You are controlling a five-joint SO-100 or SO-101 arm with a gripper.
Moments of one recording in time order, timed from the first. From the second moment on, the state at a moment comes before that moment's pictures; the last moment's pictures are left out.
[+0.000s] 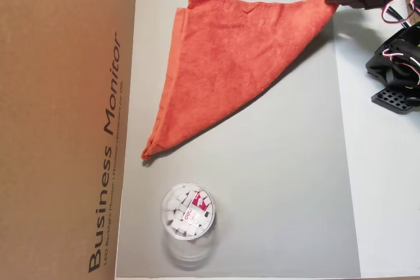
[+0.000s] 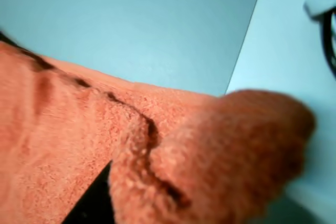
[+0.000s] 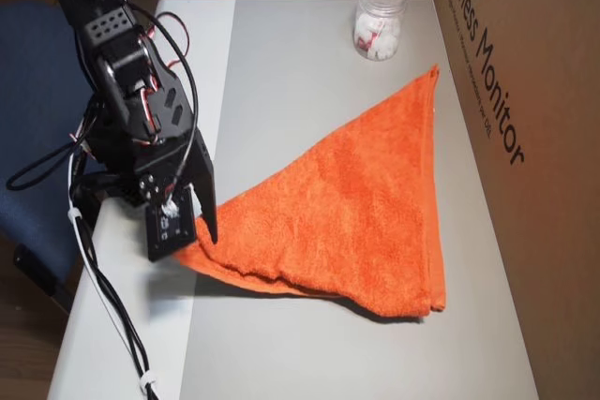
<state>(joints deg) 53.3 156.4 150.6 58.4 110.6</state>
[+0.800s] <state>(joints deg) 45.4 172.4 141.9 46.9 107.1</state>
